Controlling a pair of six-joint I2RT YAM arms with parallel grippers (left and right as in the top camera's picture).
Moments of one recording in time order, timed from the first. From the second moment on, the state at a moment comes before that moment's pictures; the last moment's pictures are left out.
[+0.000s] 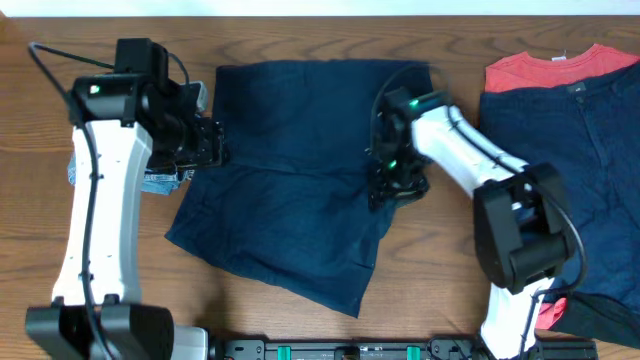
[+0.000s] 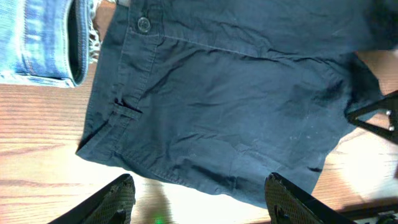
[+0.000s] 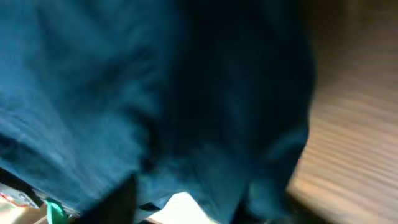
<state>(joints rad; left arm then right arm) 0.02 1.61 1.63 -1.44 0.23 -0.03 0.41 2.04 1.46 -1.19 -0.33 0.14</state>
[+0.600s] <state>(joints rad) 0.02 1.77 1.63 -1.36 0.23 -0.03 0.45 1.99 1.95 -1.19 -0.20 0.08</state>
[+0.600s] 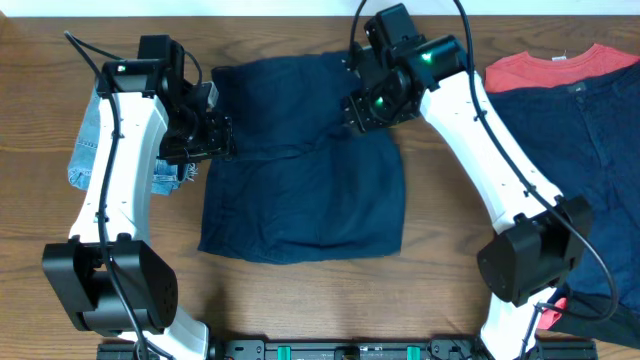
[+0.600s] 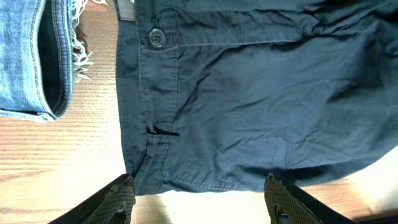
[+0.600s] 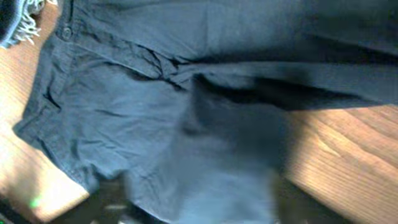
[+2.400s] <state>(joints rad) 0.02 1.77 1.20 -1.08 0.23 -0.06 0.29 1.99 1.83 -1.40 -0.13 0.28</state>
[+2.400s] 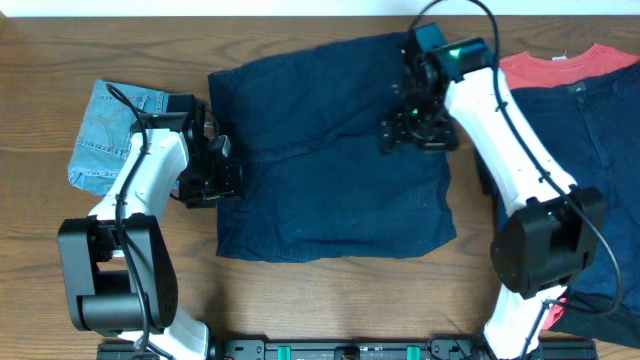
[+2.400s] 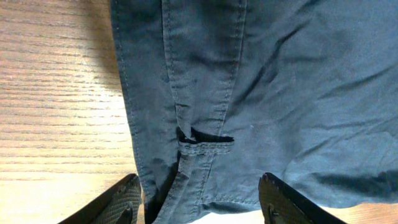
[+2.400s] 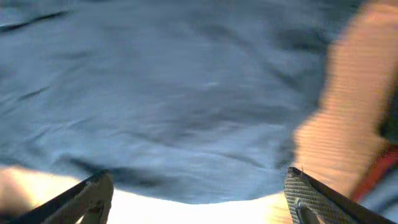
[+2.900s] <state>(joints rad) 0.00 1.76 0.96 -0.78 0.21 -0.14 0.08 1.99 1.71 -1.41 -0.14 0.25</state>
